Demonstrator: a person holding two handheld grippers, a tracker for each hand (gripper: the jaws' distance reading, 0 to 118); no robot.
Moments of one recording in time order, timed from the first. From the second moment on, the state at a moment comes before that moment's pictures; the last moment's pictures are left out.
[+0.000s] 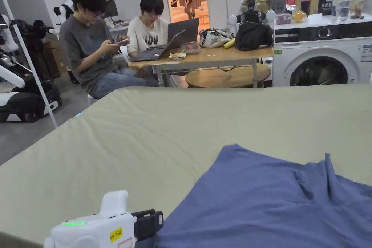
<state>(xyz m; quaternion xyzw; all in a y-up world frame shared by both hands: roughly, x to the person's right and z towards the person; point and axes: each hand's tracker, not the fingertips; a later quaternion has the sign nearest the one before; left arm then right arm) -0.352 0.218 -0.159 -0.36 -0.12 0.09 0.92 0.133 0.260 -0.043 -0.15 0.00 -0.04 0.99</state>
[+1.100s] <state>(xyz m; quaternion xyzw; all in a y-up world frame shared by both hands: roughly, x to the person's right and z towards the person) -0.326 0.179 -0.190 -0.48 -0.12 0.04 0.87 0.306 0.203 -0.345 -0.56 0.06 -0.04 0.83</state>
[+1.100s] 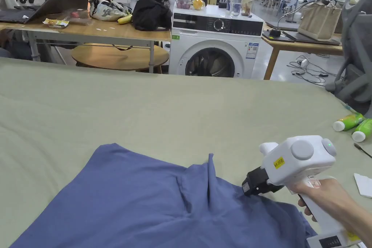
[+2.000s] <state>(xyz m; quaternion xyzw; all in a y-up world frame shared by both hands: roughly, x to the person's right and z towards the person) -0.317 0.399 -0.222 -0.13 -0.19 0.11 0.97 0.290 0.458 -0.184 -0.24 -0.02 -0.05 0.97</state>
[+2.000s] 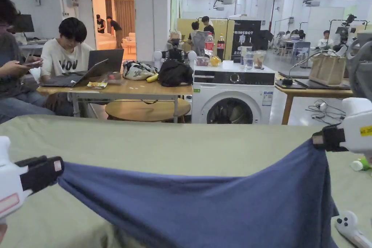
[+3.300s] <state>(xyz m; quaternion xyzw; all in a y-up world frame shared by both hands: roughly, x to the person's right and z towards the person) -0.273 0.561 -0.487 -0.08 -0.09 0.02 0.99 0.287 0.614 -0.410 -0.08 -0.14 0.02 0.99</state>
